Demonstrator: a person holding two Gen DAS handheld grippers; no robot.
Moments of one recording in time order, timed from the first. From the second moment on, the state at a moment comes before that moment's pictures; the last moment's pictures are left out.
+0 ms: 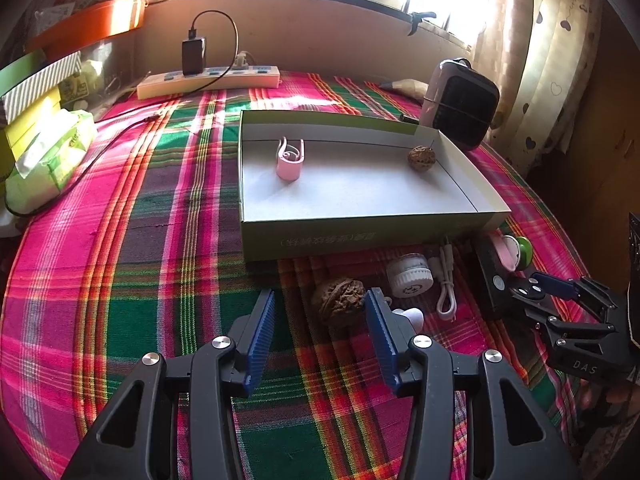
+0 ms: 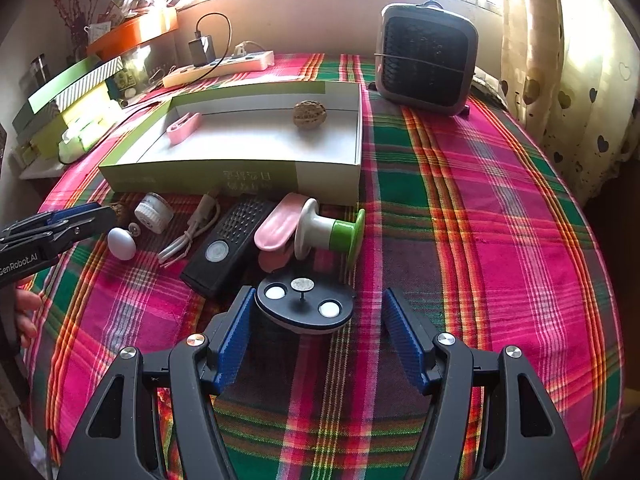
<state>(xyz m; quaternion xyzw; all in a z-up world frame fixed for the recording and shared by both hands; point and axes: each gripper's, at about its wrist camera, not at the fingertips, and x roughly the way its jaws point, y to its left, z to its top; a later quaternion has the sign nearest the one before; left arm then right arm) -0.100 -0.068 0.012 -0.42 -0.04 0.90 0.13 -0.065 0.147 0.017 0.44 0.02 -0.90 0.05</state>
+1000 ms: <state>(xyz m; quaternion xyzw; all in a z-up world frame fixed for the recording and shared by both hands) -0.109 -0.063 0.008 -0.44 -0.03 0.89 0.10 -0.067 0.150 0.018 0.44 0.02 -0.89 0.04</state>
